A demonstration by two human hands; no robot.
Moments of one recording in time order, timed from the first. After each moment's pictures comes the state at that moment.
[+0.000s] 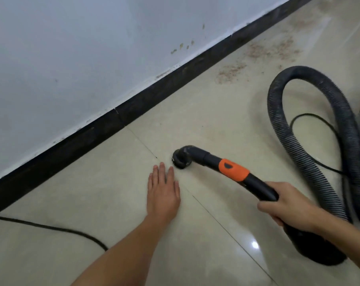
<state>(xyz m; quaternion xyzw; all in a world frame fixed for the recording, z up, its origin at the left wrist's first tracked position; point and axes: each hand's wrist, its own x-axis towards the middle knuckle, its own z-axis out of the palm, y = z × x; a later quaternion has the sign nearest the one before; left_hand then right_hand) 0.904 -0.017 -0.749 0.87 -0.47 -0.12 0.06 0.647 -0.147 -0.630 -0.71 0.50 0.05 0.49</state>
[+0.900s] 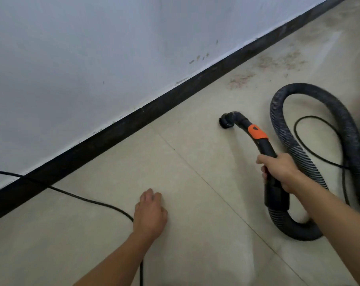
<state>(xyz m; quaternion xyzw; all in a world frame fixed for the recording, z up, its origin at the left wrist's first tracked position) 0.910 0.112 -0.716 0.89 -0.41 -0.16 0.02 0.684 -0.156 -0.644 -0.52 0.62 -0.17 0.56</state>
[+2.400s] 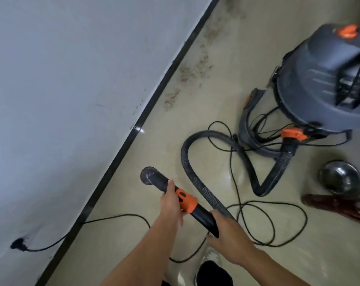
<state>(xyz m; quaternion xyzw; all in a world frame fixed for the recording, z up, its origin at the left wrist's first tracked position) 0.748 -0.047 -0.197 0.71 0.20 -0.56 0.38 0.574 -0.018 -0.185 -0.67 0.53 0.13 0.50</state>
